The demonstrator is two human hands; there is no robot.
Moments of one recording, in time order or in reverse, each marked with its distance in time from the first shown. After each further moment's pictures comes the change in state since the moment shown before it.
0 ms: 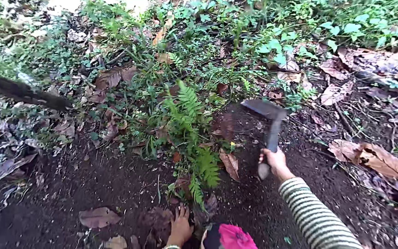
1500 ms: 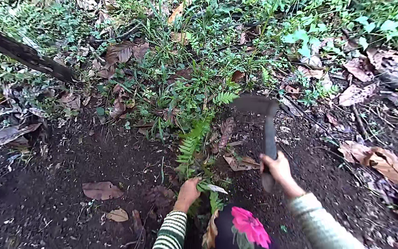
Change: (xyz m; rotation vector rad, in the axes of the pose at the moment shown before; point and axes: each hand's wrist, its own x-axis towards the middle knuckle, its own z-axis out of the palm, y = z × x) left_hand 0.003 0.032 -0.060 -0.263 0.271 0.269; right_hand -0.094 0.006 0.003 -0.330 -0.194 -0.223
